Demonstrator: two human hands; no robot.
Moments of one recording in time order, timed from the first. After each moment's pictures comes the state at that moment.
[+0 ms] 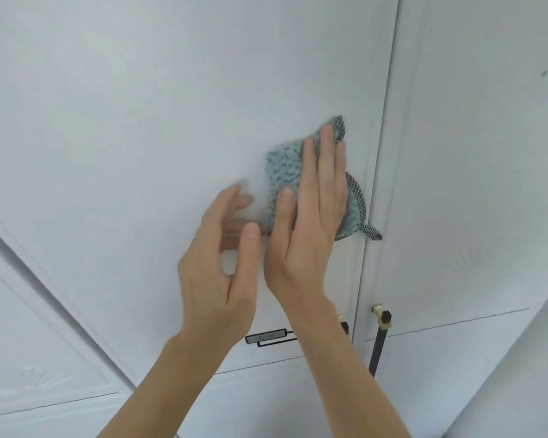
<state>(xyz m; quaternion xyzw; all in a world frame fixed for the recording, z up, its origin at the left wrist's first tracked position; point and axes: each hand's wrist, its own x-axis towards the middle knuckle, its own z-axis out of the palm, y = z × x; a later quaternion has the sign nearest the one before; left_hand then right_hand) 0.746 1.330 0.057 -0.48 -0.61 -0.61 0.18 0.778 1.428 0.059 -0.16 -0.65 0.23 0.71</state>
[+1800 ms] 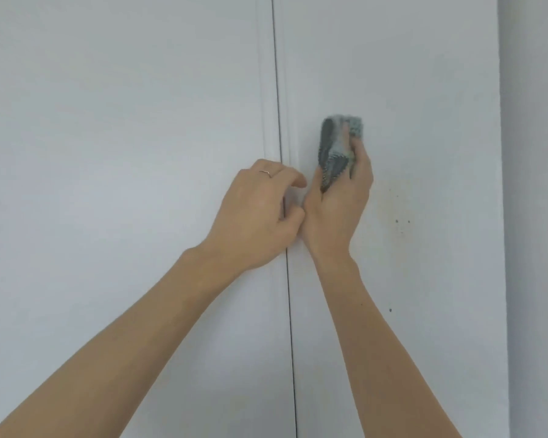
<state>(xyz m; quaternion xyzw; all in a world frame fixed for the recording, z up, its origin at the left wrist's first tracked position) 0.794 1.436 0.355 -0.63 -0.57 -0.33 0.41 0.859 1.545 0.345 -0.15 -0.57 0.11 0.80</state>
